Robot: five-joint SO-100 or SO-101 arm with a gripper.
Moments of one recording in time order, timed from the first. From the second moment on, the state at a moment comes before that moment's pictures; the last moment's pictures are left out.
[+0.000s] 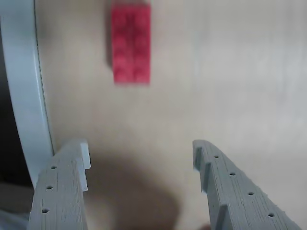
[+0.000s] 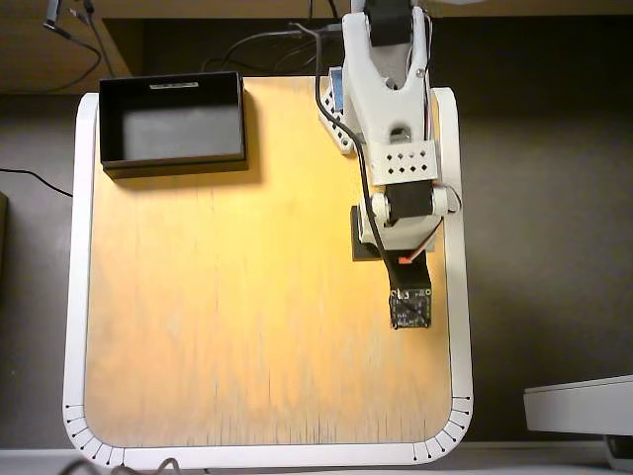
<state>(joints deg) -7.4 108.7 117.8 80.3 173.6</state>
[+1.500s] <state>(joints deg) -4.3 103.6 128.1 61.8 175.1</state>
